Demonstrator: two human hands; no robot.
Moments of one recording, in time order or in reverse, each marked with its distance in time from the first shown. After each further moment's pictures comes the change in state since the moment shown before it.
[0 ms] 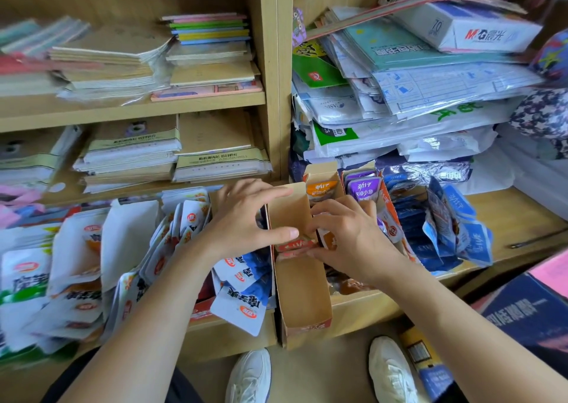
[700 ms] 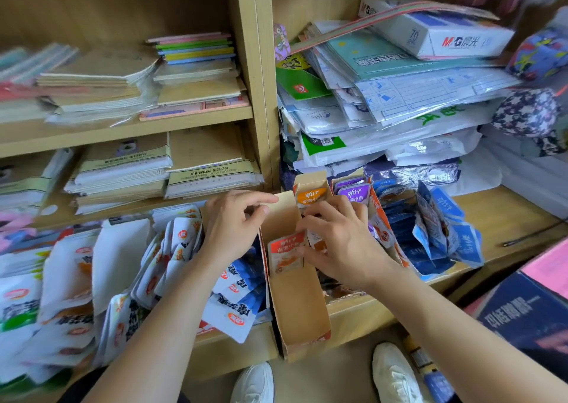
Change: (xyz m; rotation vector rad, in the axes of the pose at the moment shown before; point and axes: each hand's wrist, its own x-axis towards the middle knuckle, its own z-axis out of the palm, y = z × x) left_hand 0.018 -0.003 0.022 -0.212 0.403 -0.116; right_hand 0.002 0.002 0.003 -0.045 0.049 0.028
